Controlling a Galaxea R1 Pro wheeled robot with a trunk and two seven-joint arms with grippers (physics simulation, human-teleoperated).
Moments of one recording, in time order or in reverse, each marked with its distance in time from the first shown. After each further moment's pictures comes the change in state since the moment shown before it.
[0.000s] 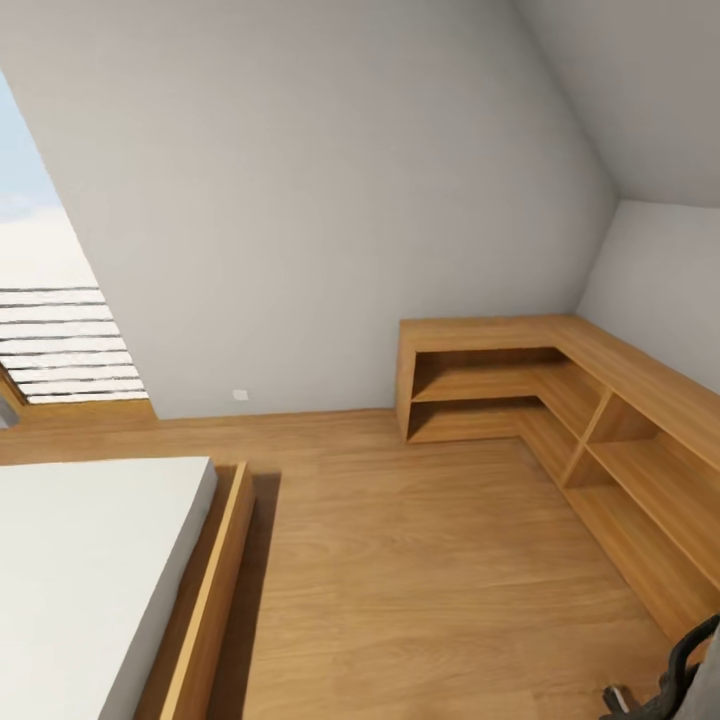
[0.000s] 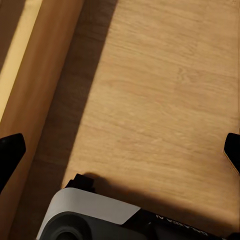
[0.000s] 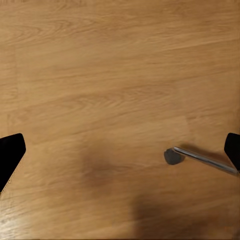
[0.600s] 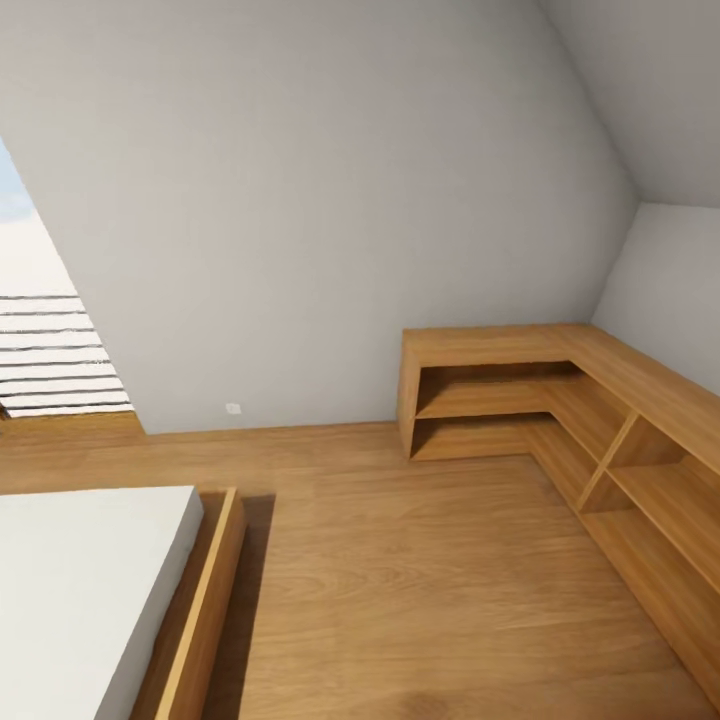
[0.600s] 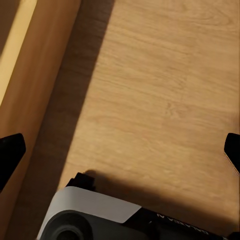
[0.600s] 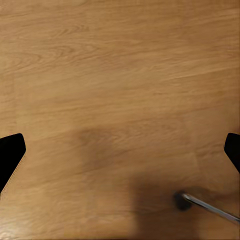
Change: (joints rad) left arm 0.000 0.001 0.002 0.003 0.001 0.002 0.000; right arm 0.000 0.001 0.000 0.000 0.000 0.000 -0.002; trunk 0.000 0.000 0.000
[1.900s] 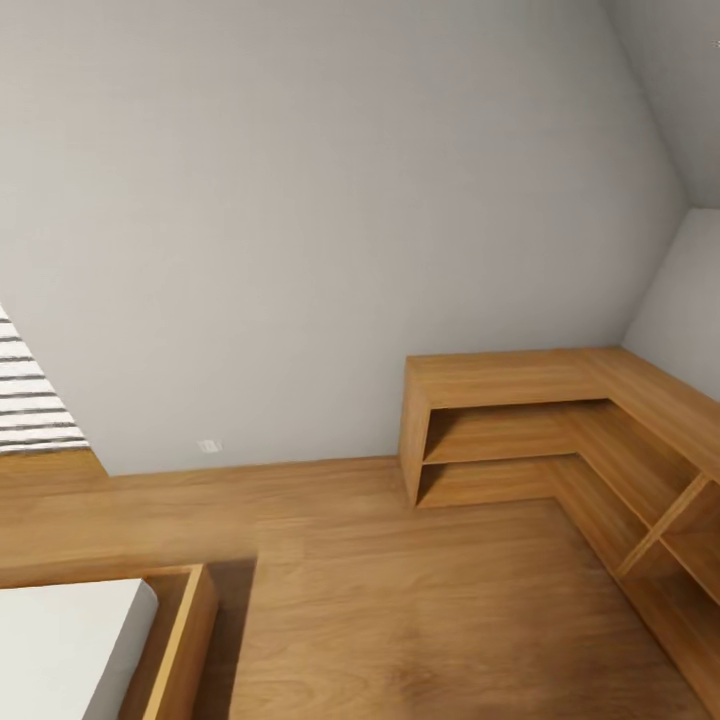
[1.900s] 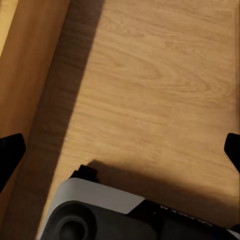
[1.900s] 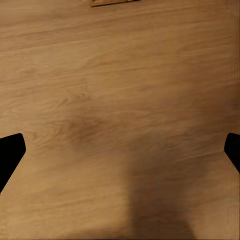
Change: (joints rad) left arm 0.000 0.002 0.002 0.027 -0.001 0.001 0.000; right arm 0.000 0.002 0.003 0.023 -0.001 -0.056 0.000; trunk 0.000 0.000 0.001
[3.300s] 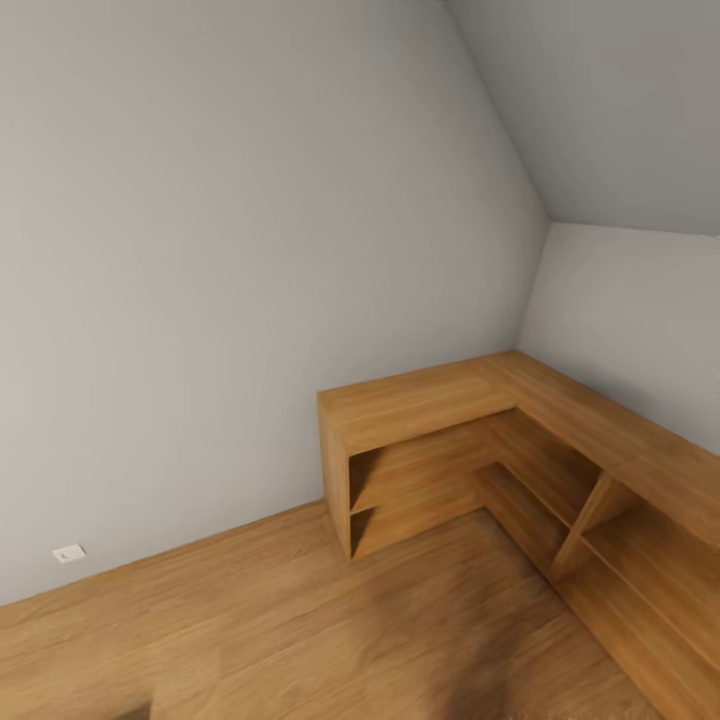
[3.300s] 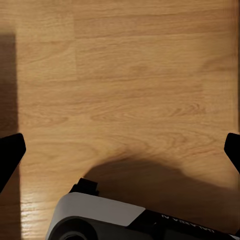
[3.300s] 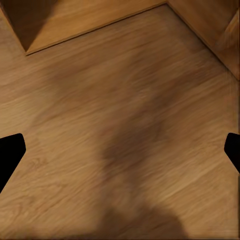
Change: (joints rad) left arm 0.000 -0.003 -0.009 0.004 -0.056 -0.004 0.000; right arm 0.000 0.000 0.005 0.000 0.001 -0.001 0.002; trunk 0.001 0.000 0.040
